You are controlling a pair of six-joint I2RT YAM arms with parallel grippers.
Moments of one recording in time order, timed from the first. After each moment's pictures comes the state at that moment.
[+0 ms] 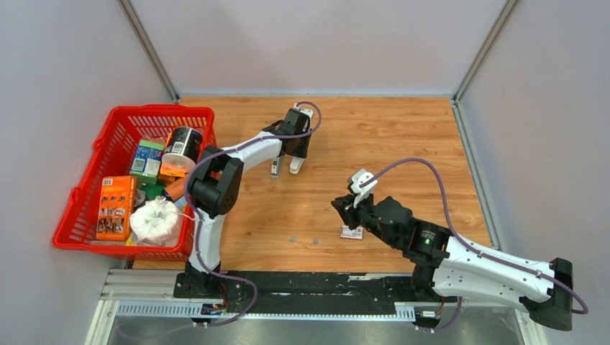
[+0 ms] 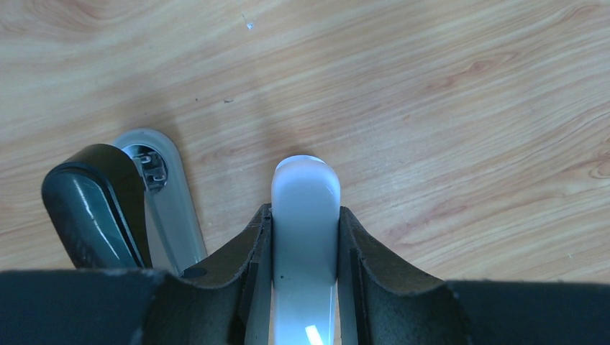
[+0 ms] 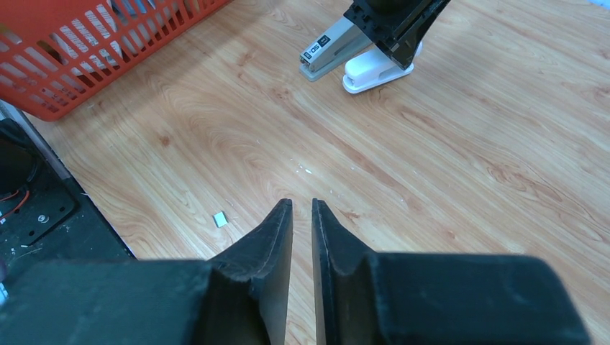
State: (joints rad) left arm -0.55 2.09 1.56 -0.32 -0.08 -0.21; right arm 1.15 0.77 0.63 -0.12 0.36 0.17
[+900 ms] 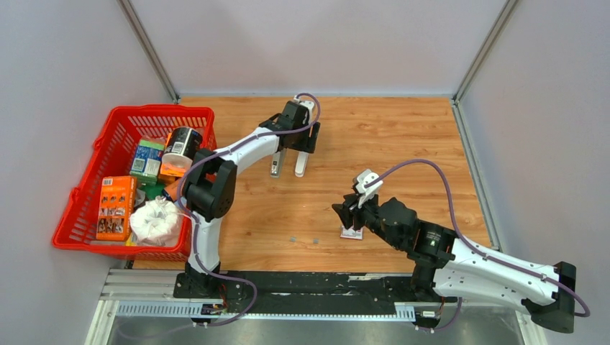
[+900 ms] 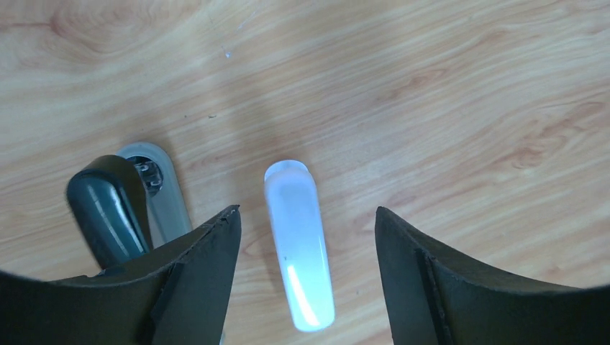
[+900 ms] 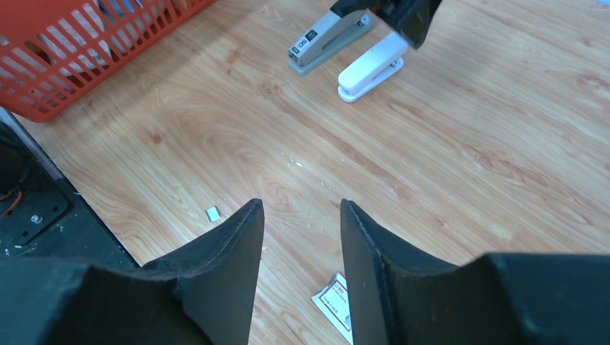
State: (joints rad) left arm -0.55 2.06 1.61 -0.36 -0.03 -0.22; right arm 1.15 0.72 0.63 -0.16 0.38 0.18
